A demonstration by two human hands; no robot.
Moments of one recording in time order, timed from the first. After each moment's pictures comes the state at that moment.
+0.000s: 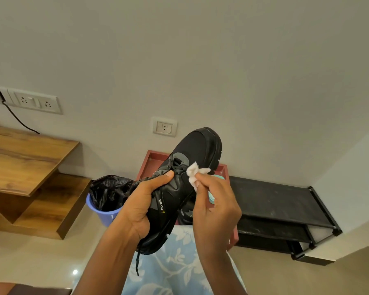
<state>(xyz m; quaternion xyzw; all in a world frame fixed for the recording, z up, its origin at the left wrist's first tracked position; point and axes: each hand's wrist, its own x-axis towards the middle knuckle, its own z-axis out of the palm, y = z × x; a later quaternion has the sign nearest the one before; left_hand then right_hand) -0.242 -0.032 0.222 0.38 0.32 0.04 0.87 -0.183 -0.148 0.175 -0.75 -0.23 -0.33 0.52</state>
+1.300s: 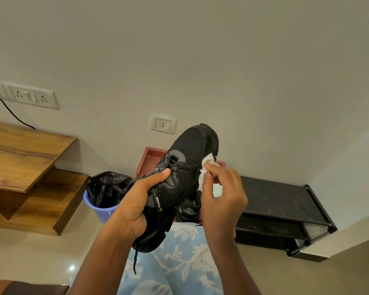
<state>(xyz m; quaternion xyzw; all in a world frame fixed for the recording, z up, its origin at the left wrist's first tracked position) -0.244 -0.025 0.217 0.38 0.30 0.03 0.88 -0.160 -0.151 0.180 -0.75 -0.24 -0.35 0.51</state>
